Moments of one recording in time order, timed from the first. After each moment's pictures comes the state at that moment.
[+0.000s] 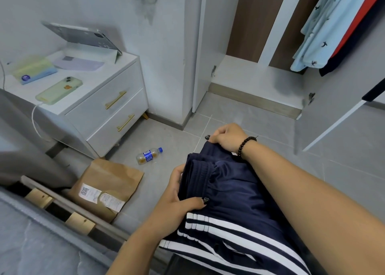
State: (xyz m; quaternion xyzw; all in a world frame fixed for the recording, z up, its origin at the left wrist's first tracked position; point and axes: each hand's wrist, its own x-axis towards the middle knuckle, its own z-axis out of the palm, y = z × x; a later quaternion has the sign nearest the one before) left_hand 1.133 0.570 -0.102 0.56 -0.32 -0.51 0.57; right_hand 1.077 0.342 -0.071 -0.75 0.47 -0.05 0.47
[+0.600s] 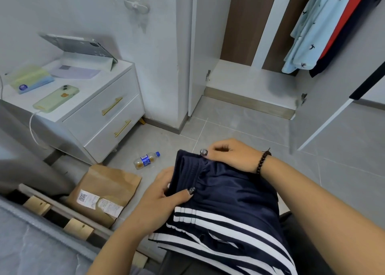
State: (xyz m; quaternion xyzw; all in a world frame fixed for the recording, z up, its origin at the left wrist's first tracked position) left_hand 1.144 0.580 -0.078 0.64 -0.36 -0.43 0.52; right_hand 1.021 0.372 -0.043 -0.81 0.28 0.02 0.51
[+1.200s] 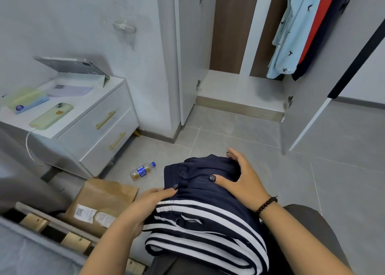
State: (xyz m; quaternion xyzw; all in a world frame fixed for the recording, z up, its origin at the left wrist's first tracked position) left_hand 1.148 0.572 -0.085 0.66 -0.11 -0.60 0.43; right_hand 0.946 0.417 -0.085 -0.77 0.41 -0.22 0.43
